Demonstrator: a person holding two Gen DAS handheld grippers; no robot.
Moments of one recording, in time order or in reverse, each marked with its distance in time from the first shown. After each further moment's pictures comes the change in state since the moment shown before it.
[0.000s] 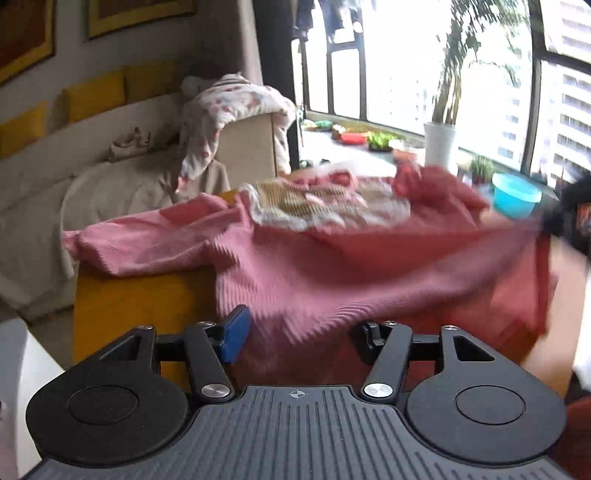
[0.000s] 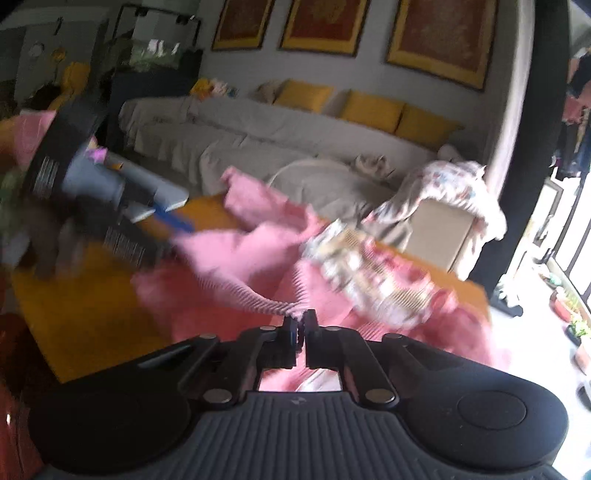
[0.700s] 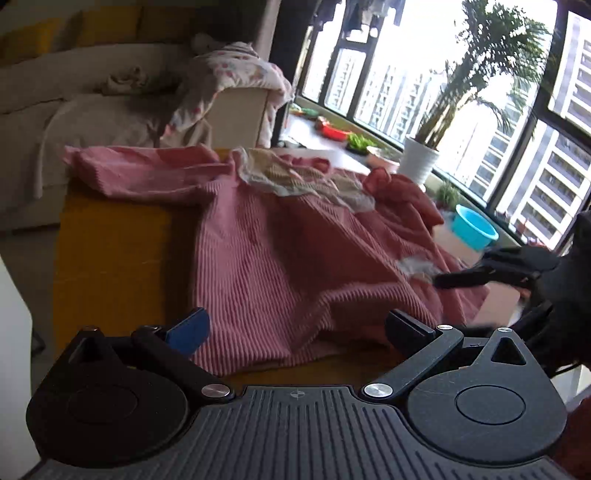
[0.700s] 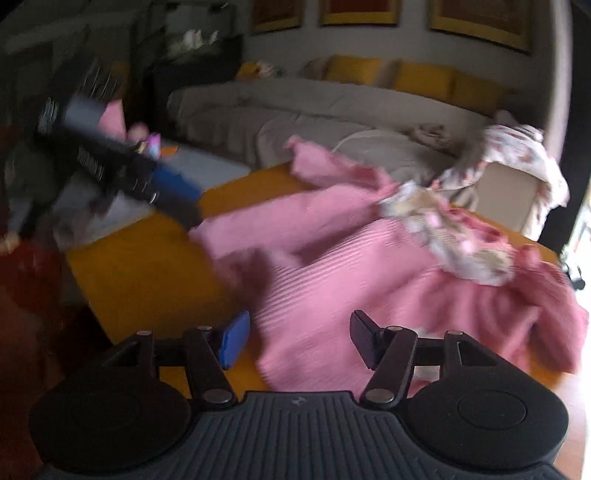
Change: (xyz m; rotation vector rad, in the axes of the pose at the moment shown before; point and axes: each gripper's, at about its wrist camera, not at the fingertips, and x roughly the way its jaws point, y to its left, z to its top) left arm -0.030 0.026 -0.019 -0.210 0.089 -0.177; right arm 0.044 0.024 -0.015 0.011 0.089 0.190
